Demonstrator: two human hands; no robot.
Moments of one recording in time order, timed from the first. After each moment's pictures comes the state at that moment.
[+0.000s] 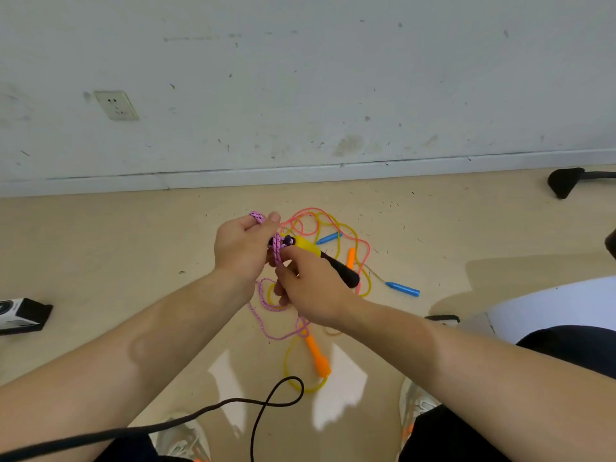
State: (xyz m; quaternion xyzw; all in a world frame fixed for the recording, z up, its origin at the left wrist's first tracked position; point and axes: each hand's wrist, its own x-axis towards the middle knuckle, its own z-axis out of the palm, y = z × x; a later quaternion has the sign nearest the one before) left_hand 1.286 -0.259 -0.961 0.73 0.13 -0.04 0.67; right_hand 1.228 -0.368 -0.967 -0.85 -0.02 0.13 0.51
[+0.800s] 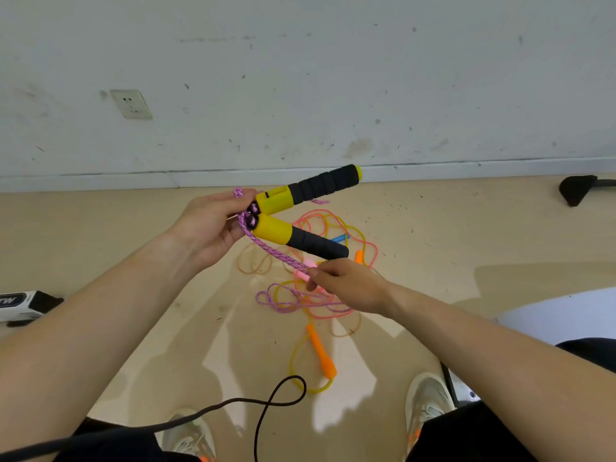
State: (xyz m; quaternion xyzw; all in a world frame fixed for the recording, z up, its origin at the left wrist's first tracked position) left_hand 1.325 -0.199 -0.929 0.62 0.11 -0.15 0.76; right_hand 1.243 -0.417 -0.995 -0.87 -0.03 0.23 0.44
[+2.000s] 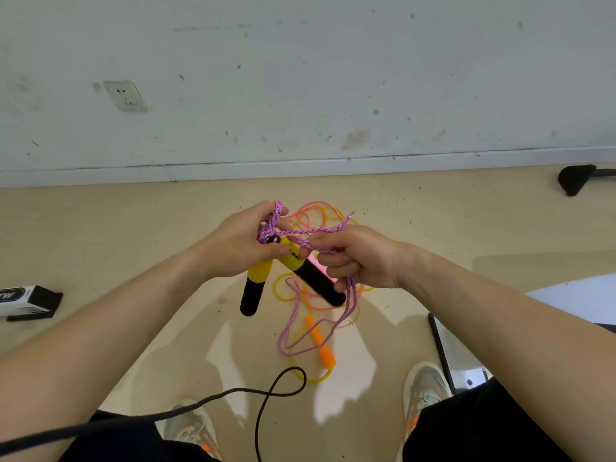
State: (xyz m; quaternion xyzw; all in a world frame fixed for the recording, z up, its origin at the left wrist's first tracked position) left_hand 1.299 -0.210 -0.944 0.89 -0.20 -0.17 0.36; right_hand 1.254 -0.429 -0.952 -0.60 0.04 0.39 0.69
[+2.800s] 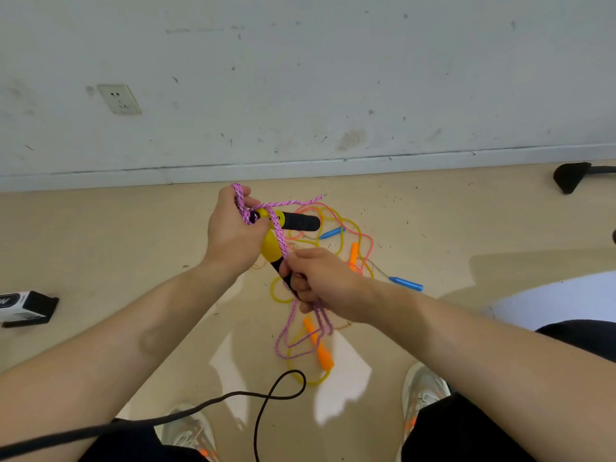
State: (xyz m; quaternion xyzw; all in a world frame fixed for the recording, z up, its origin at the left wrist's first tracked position) left_hand 1.300 -0.235 -0.961 0.86 0.02 0.05 0.51; right_hand 1.232 -0.379 -0.972 -0.66 0.09 0.29 0.69
